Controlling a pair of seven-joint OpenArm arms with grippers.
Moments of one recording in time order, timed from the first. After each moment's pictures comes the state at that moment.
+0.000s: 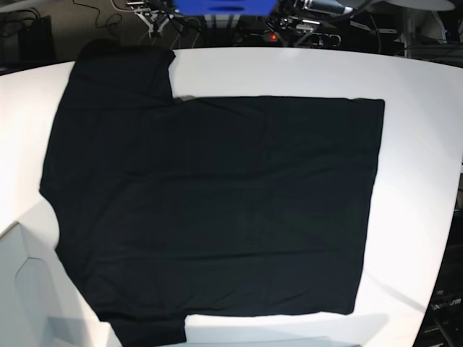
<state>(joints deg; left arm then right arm) 1.8 -2.1 3.5 2.6 -2.3 0.1 0.6 -8.1 -0.7 1.6 8.3 0.5 0.8 -3.0</state>
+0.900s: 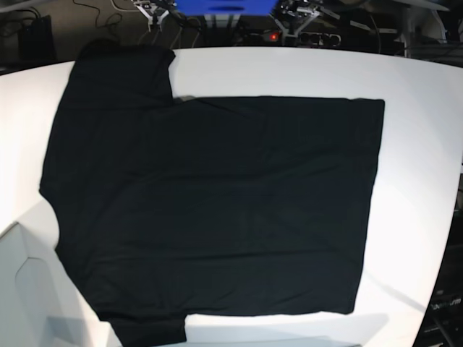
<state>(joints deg) 12.2 -3.6 3.5 15.9 -2.2 0.2 1.1 -12.3 -0.5 1.6 11.6 0.4 0.8 -2.7</state>
